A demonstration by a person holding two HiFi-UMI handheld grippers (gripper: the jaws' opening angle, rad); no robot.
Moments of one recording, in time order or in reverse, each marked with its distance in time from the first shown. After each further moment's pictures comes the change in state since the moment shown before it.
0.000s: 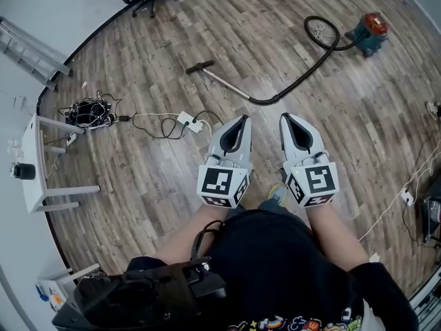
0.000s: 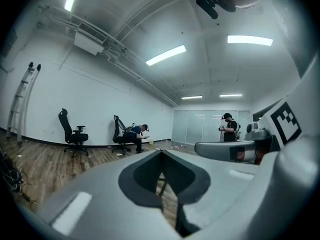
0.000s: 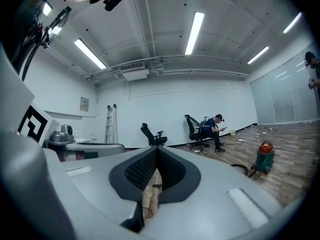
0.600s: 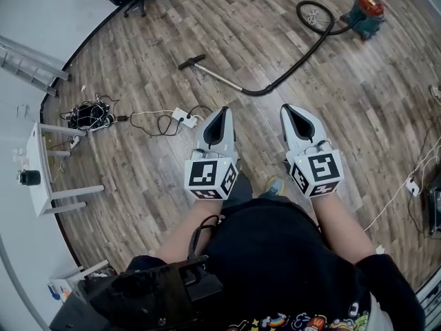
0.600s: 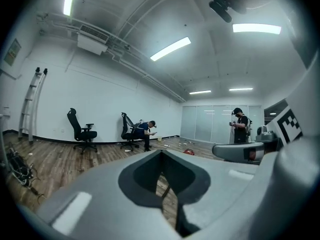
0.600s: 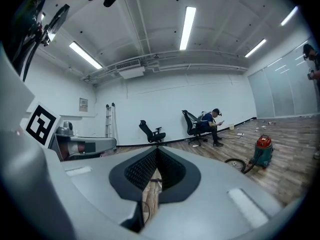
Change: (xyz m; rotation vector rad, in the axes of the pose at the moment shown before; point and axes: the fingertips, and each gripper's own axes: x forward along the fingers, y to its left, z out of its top) left arm 0.056 -0.035 -0.026 -0.001 0.043 0.118; right arm -0.028 -0.107 -0.030 0.041 0.042 0.018
